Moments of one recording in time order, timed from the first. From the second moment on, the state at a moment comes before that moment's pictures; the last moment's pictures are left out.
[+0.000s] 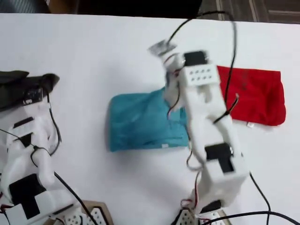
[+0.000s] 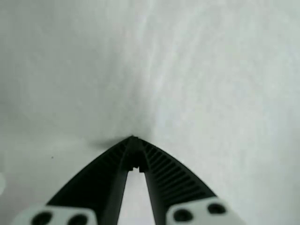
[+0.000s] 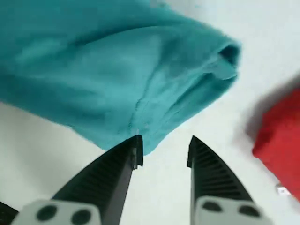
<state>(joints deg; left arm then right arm) -35.0 -8.7 50.7 48.1 -6.5 -16.7 12.1 -9.4 95.9 26.1</state>
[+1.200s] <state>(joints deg) -35.0 -8.7 50.7 48.1 -6.5 -14.4 -6.1 23.8 82.3 27.2</state>
